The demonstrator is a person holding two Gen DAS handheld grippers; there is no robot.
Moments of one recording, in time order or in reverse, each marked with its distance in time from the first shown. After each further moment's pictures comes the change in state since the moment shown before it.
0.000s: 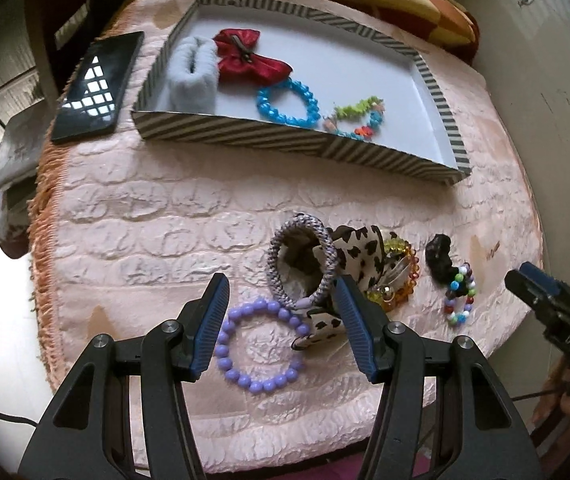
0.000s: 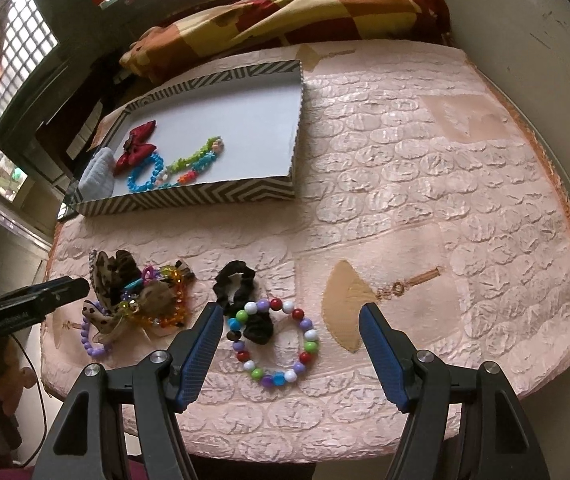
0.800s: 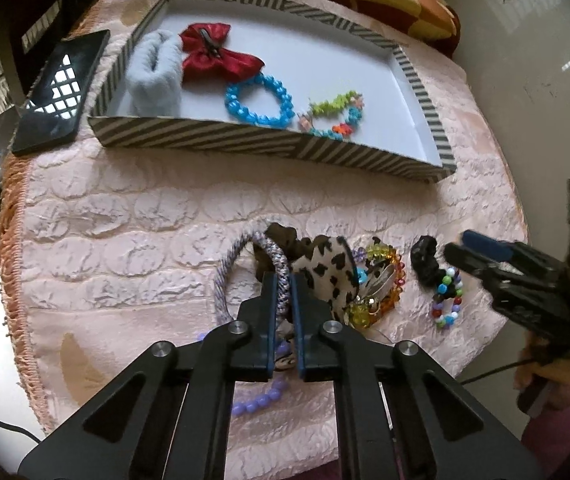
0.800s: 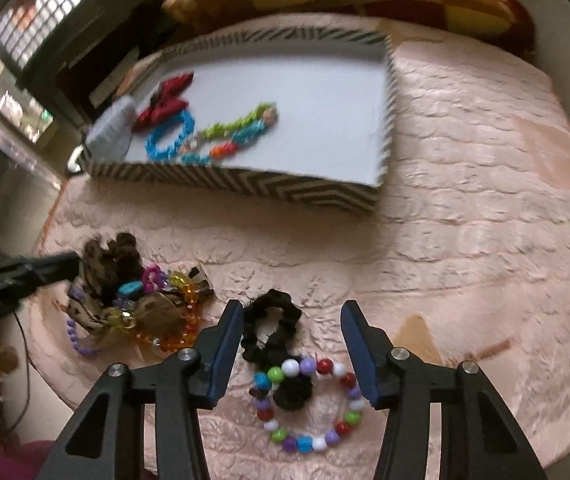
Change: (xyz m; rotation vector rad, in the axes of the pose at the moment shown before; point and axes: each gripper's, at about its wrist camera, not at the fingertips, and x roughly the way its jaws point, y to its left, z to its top) left arm 0.011 0.000 0.007 0.024 0.004 -0.084; right arm 0.077 0.039 0.027 -0.218 0.126 0.075
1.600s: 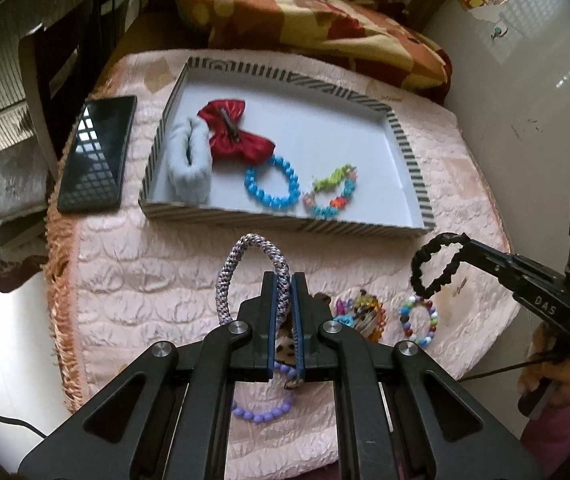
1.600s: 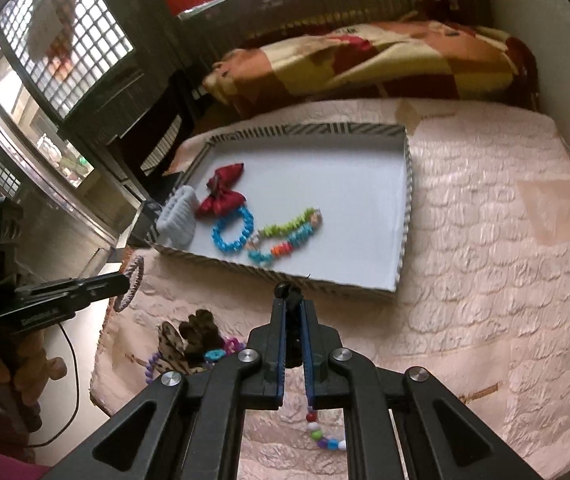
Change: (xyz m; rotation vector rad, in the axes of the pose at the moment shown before) left arm -0.059 0.003 0.026 0.005 -0.135 0.007; right arm -0.086 0.009 0.034 0.036 -0.235 0.151
